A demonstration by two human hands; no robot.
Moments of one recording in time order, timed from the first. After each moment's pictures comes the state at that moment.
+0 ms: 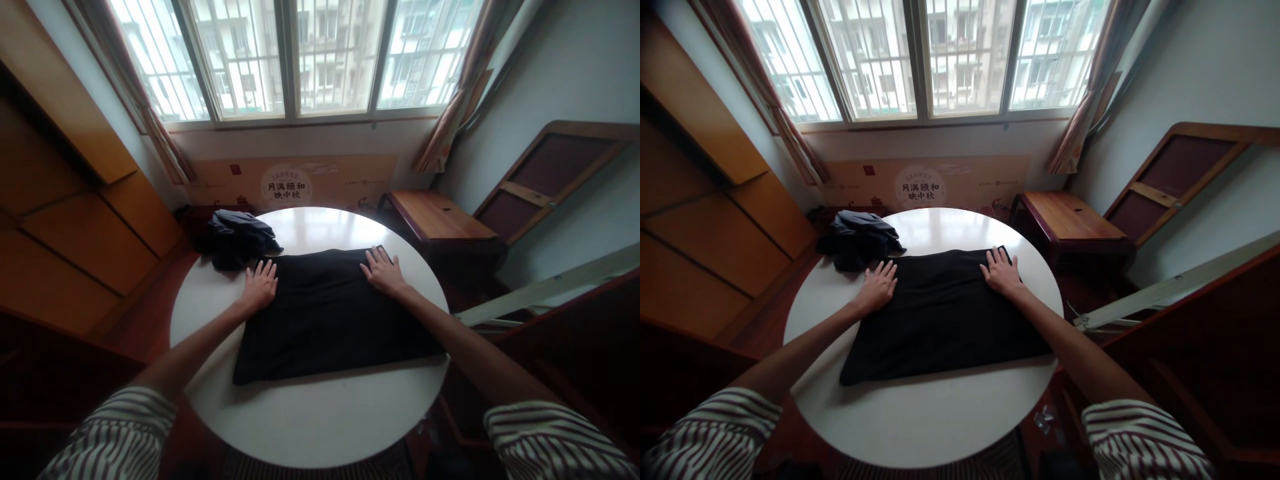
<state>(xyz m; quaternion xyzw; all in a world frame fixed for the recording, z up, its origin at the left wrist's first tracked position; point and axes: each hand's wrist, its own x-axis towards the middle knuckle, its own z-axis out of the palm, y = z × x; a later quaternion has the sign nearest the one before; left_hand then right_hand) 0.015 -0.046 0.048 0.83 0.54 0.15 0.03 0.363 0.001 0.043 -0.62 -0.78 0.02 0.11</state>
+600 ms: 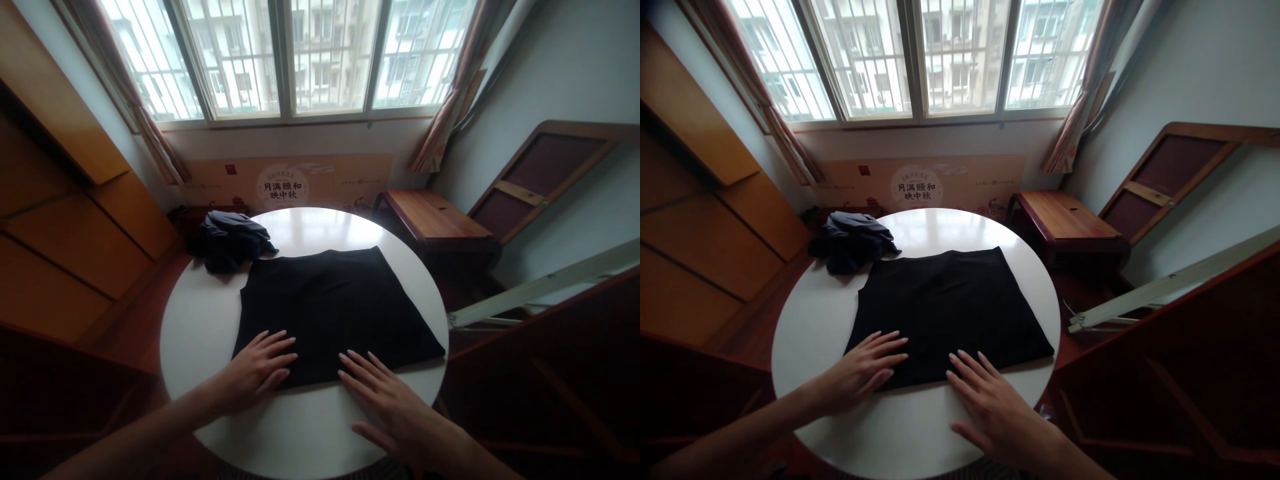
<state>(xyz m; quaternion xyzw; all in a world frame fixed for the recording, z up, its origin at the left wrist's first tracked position) 0.008 -0.175 0.049 0.93 0.35 0.08 0.12 0.348 -0.219 0.039 -0.32 -0.93 0.12 0.09</state>
